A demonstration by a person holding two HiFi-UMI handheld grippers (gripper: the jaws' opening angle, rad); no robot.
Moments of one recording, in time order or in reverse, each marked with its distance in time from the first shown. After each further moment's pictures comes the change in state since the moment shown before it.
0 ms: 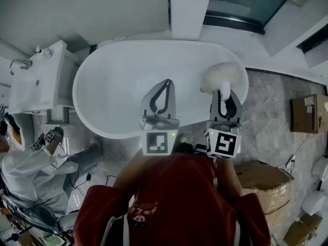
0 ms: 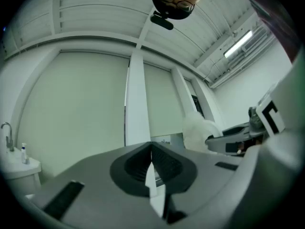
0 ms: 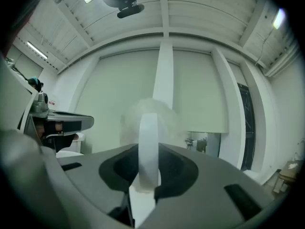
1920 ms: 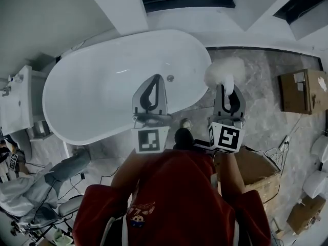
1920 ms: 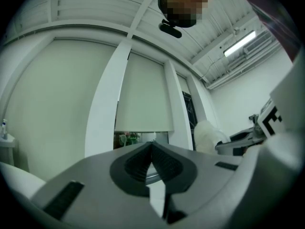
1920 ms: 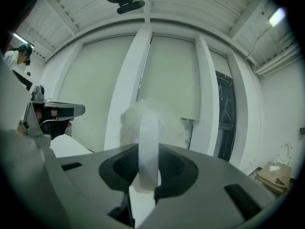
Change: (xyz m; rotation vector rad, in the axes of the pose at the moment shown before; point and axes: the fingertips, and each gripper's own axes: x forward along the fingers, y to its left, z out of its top) left arm 0.139 -0.252 -0.036 -0.053 0.038 -0.068; right arm -0.031 -0.310 -0.103 -0.007 0.156 -0.122
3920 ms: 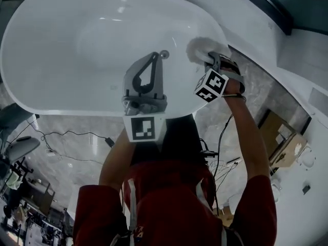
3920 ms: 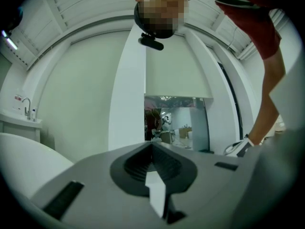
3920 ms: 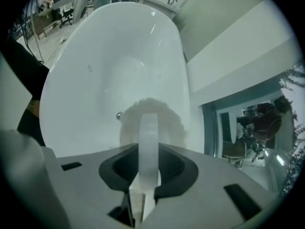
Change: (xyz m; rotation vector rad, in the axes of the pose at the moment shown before) left arm 0.142 0.130 -0.237 0.012 0.143 0.389; right arm 0.333 0.119 -0.350 -1.320 0.658 0.939
